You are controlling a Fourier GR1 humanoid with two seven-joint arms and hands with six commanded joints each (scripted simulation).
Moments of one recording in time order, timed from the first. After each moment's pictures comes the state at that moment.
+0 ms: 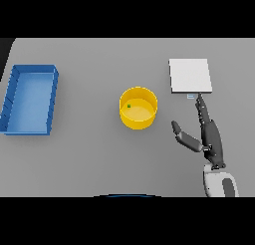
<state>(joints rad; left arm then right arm) -1.44 0.60 -0.62 -0.40 -0.41 -0.07 0.10 0.11 -0.05 0.09 -1.67 0.20 -0.04 -0.14</state>
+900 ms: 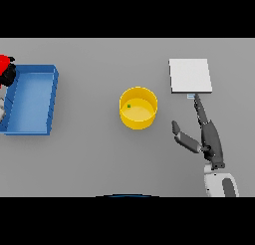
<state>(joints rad) -0.58 0.78 -0.43 -1.15 -0.06 0.41 0.61 0.11 -0.08 0.12 -1.67 0.25 -0.04 -0.14</state>
